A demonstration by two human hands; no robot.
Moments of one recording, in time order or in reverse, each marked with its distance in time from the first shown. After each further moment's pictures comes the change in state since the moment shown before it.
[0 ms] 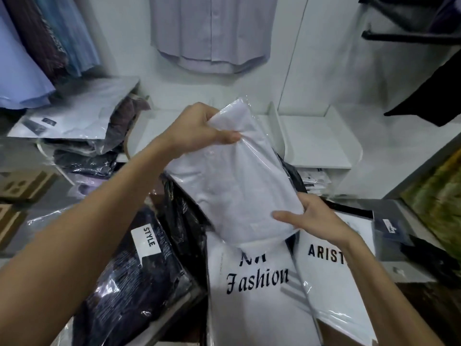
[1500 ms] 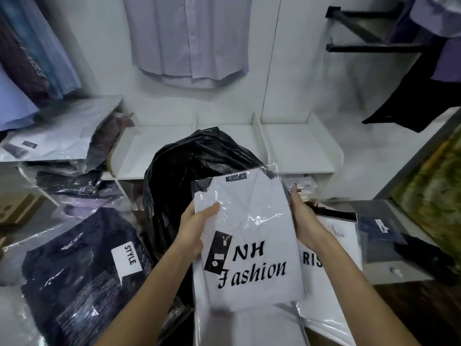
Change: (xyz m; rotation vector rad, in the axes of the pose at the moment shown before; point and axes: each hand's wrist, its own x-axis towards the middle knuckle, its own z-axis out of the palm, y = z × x) left_hand -0.074 -0.079 0.147 -0.952 0.224 -0.600; right_hand 0.033 0.053 -0.012 0.591 0.203 0.319
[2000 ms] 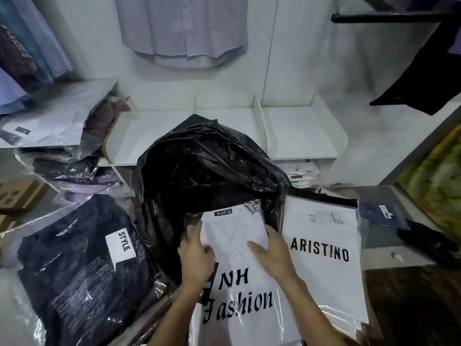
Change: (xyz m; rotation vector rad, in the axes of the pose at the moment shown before) left_hand -0.020 -0.111 -0.023 1.010 0.249 0.174; right_hand -0.014 0.132 0.024 -0.608 0.151 -0.067
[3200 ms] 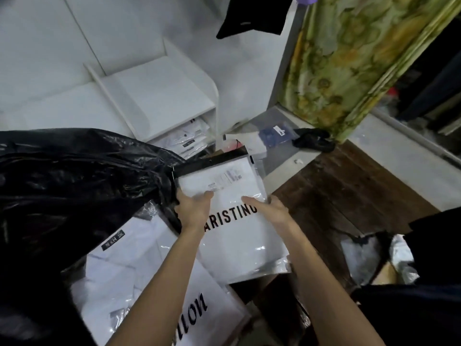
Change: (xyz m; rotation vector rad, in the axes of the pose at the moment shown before) left_hand 0.036 0.162 0.185 -0.243 -0.416 -0.192; right_hand 0.014 0.158 -0.153 0.442 0.387 0.674
